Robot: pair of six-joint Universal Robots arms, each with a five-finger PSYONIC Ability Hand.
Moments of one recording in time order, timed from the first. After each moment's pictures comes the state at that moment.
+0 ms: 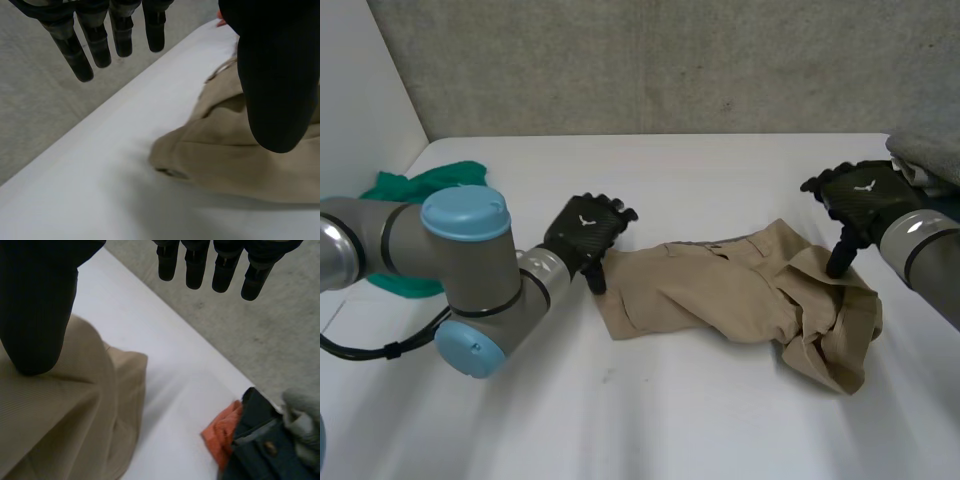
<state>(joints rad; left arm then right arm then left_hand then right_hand) 4.19 -2.29 -1.26 3.32 -1.38 3.50 1.77 -1.24 1.47 0.07 1.41 2.66 0.26 0.25 0.25 0.25 0.08 0.23 0.21 0.21 0.22 0.05</state>
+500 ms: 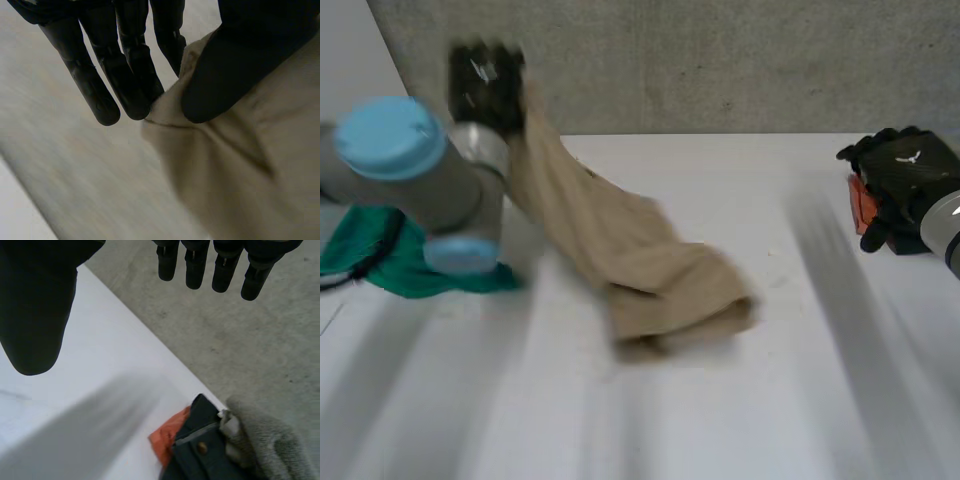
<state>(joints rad) 4.29 -2.22 -1.02 3.62 -1.72 3.53 1.70 -1.35 1.51 0.02 1.41 2.63 1.14 1.20 1.19 1.20 0.98 0.23 0.21 0.21 0.22 0.05</state>
